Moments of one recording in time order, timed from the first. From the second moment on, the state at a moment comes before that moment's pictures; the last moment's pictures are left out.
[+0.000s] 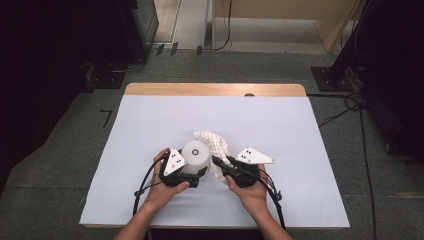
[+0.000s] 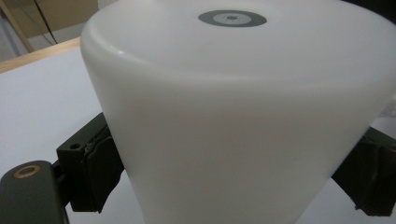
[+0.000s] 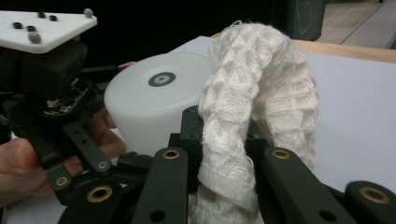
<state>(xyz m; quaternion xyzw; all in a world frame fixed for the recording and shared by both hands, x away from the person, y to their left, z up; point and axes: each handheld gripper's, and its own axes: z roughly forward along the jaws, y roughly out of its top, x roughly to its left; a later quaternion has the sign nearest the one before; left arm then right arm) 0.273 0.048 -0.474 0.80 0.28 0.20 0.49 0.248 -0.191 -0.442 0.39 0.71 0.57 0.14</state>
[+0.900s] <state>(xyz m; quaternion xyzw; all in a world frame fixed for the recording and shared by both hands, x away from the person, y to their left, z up) 0.269 0.062 -0.462 0.76 0.35 0.21 0.51 0.255 -0.195 -0.456 0.40 0.72 0.55 0.14</state>
